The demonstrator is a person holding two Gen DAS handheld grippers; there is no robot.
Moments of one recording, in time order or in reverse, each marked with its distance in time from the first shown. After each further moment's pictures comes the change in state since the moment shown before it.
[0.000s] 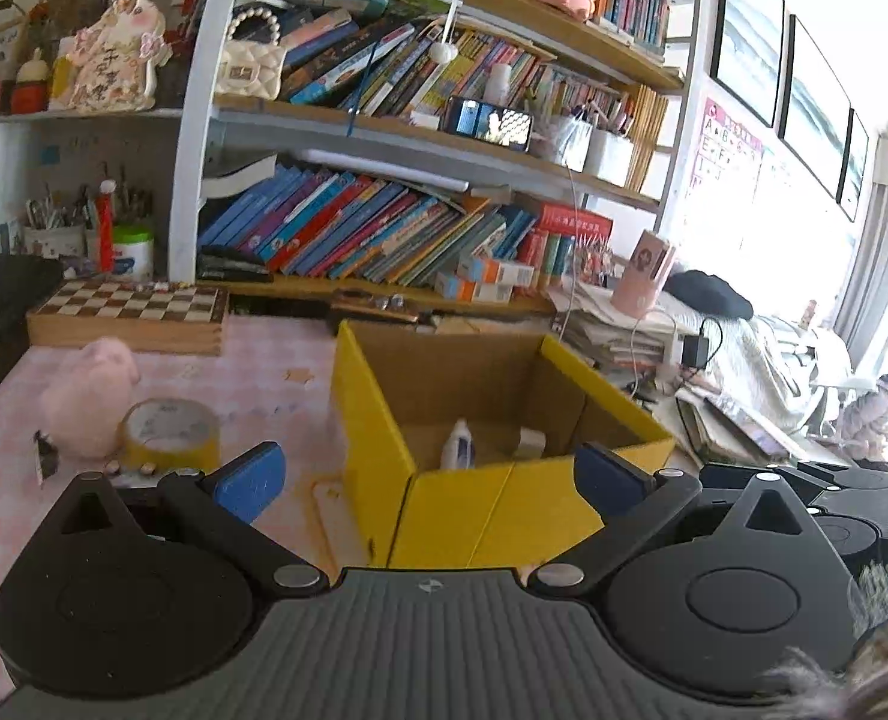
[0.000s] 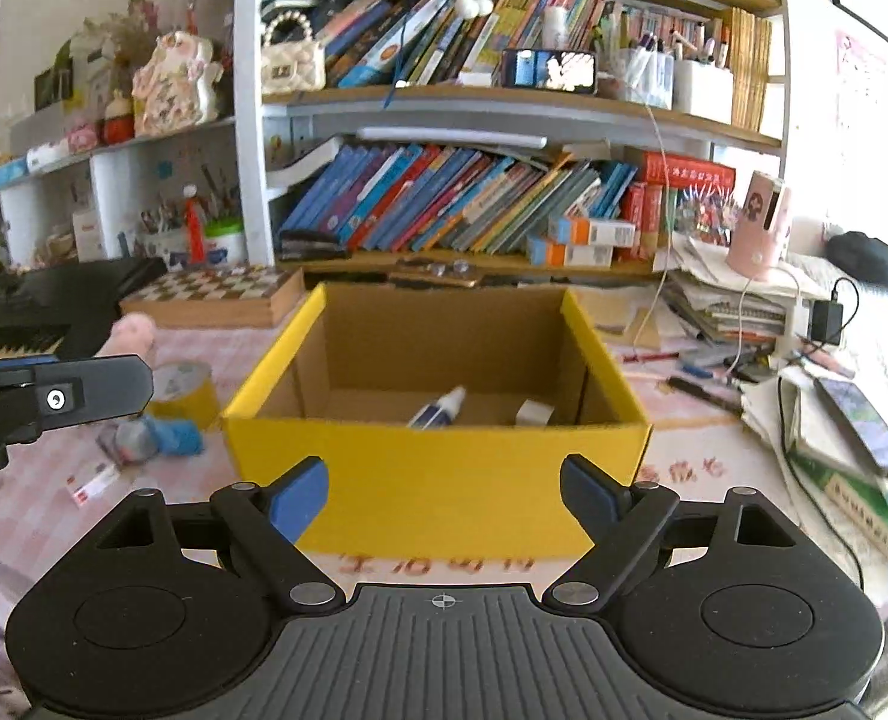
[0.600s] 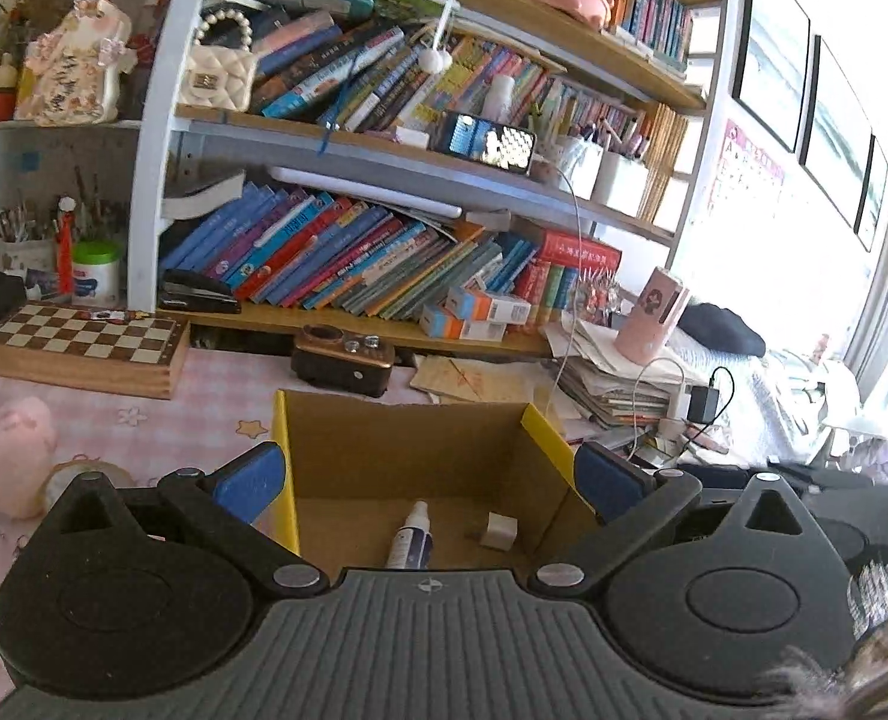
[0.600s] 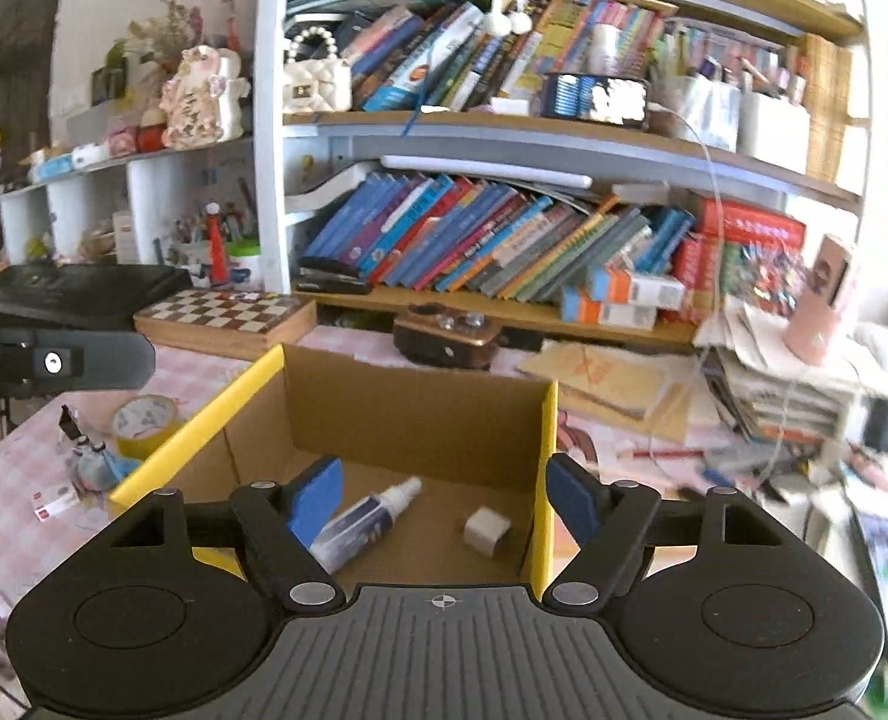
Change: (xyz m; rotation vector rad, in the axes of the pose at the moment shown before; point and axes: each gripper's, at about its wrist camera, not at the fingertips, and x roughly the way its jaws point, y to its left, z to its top) left arm 0.072 -0.047 0.055 -0.049 -0.036 0.019; right arm 0.054 -0.088 0.060 -0.091 -0.048 0.142
